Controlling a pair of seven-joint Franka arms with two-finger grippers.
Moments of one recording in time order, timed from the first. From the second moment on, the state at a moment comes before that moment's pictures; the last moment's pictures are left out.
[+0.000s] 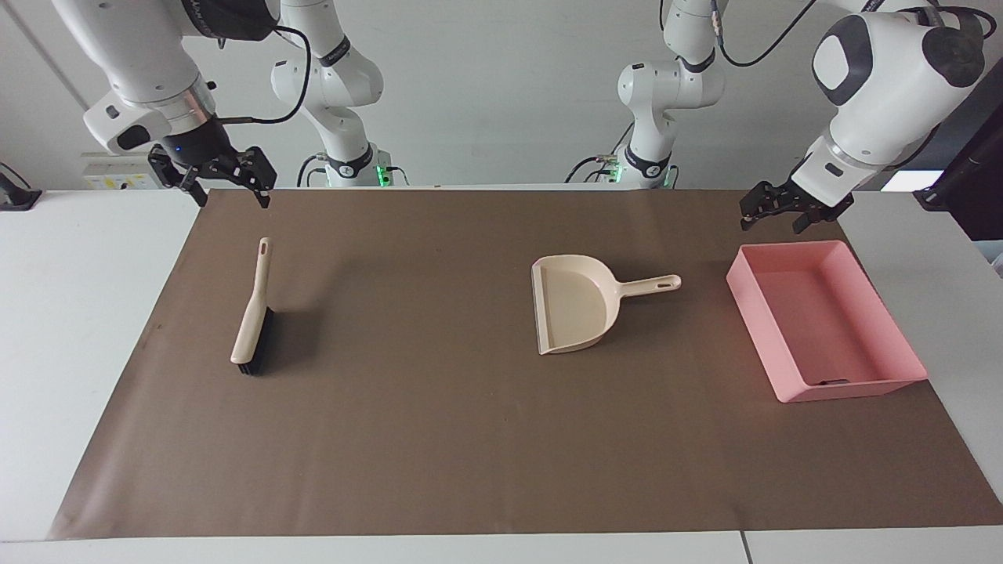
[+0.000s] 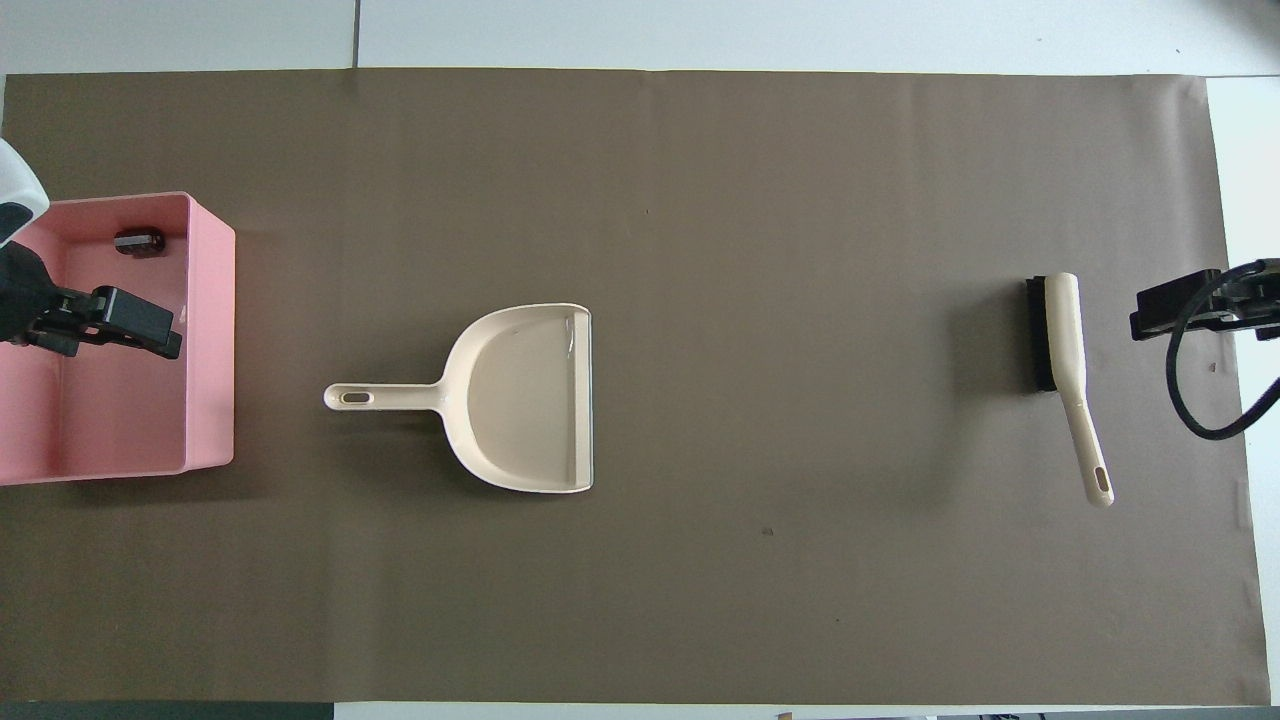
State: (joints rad) left arm -0.08 0.01 0.04 -1.65 -0.04 1.50 0.06; right arm -0.01 -0.06 -0.01 -1.61 -0.03 1.50 0.02
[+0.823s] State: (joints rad) left arm -0.09 -0.02 0.04 -1.64 -0.02 1.51 0.00; right arm -0.01 -0.06 -0.01 -1.61 -0.03 1.50 0.02
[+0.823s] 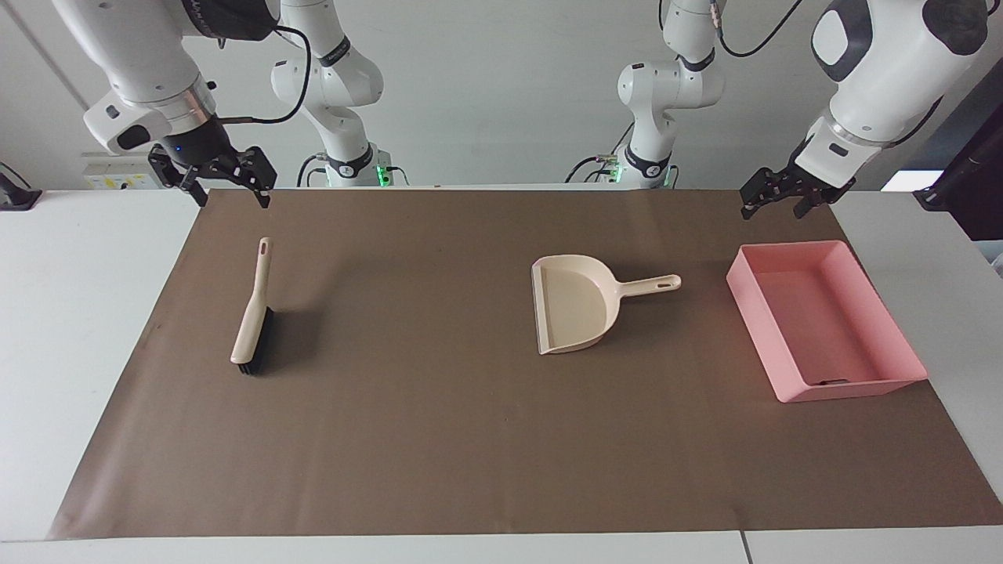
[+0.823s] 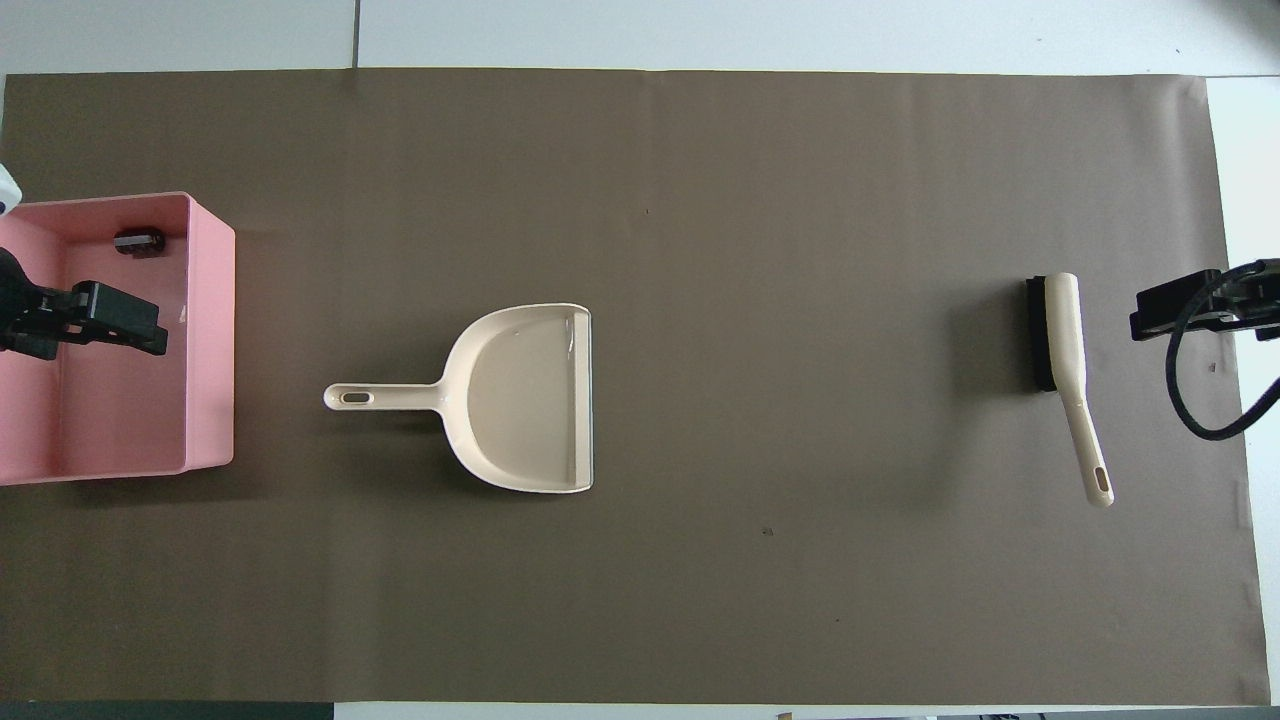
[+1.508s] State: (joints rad) left arm -0.09 -0.02 0.03 -1.64 0.01 1.56 0.02; right arm -0.01 -0.06 -0.01 -1.61 -0.03 1.50 0.02
